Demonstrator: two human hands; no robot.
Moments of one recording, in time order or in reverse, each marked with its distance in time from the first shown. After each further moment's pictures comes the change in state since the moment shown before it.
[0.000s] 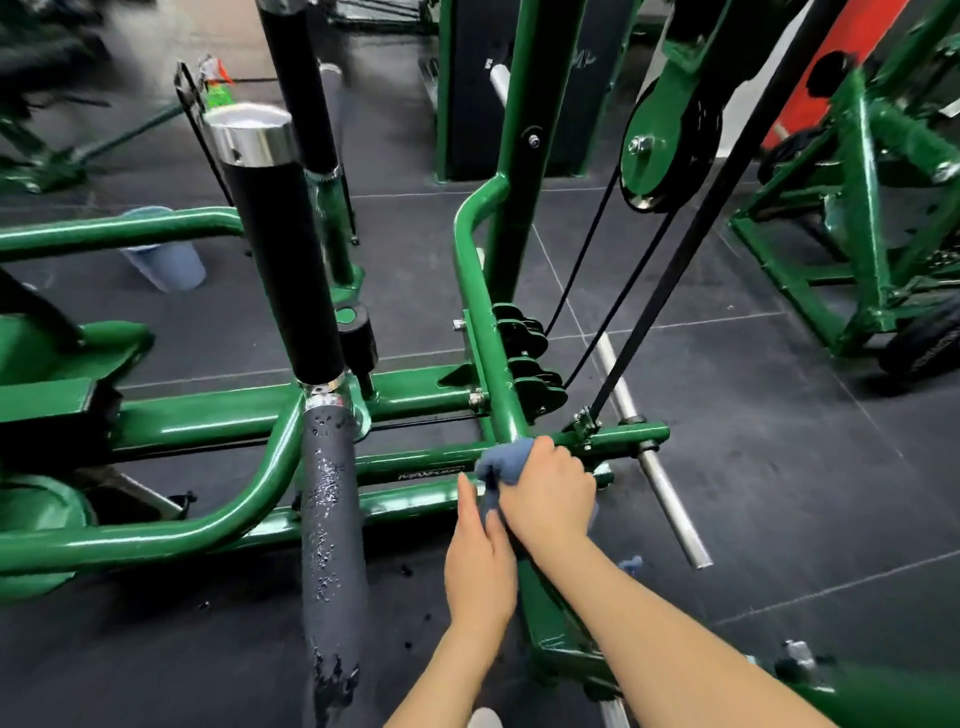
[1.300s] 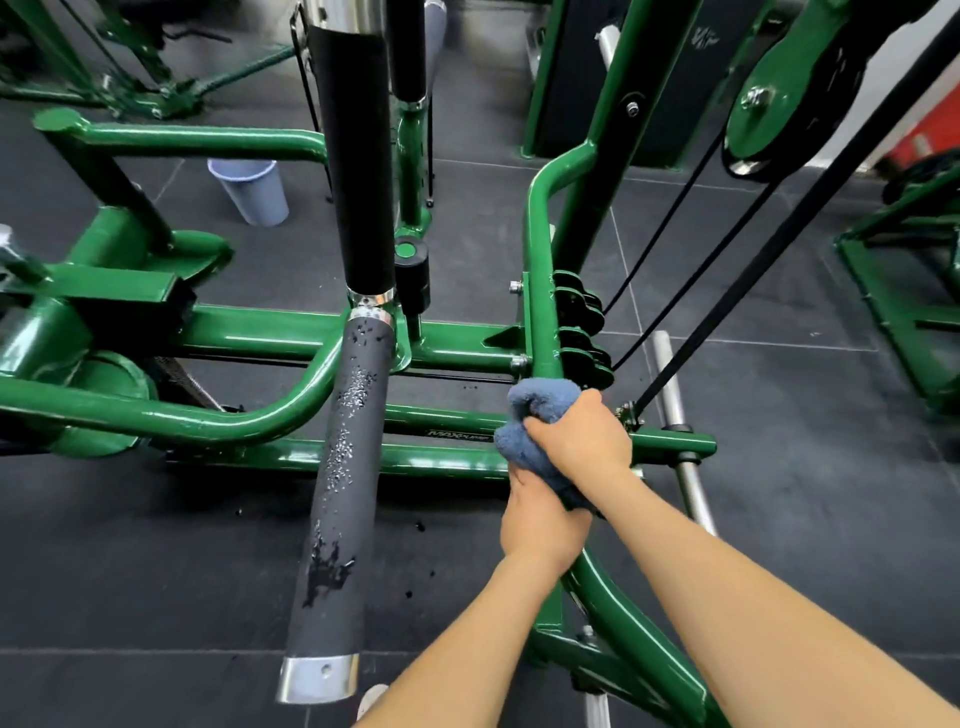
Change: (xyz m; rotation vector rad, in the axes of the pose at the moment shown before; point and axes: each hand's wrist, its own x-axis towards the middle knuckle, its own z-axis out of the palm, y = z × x) left_hand 0.010 0.016 0.046 0.052 -0.111 -0.196; right_hand 0.041 0.008 -0.004 0.139 -0.177 -0.017
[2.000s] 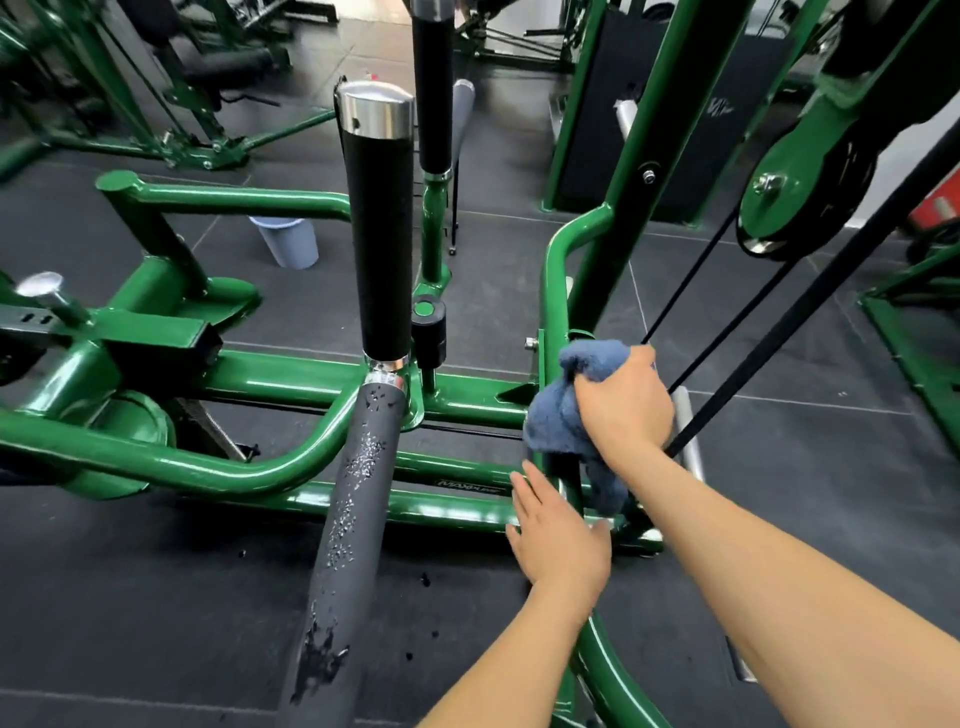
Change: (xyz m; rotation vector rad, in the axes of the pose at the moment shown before) left_hand 0.016 0.050 -0.011 0.201 0.136 -0.045; right_hand 0.052 -0.040 -0.063 0.209 0.401 -0.056
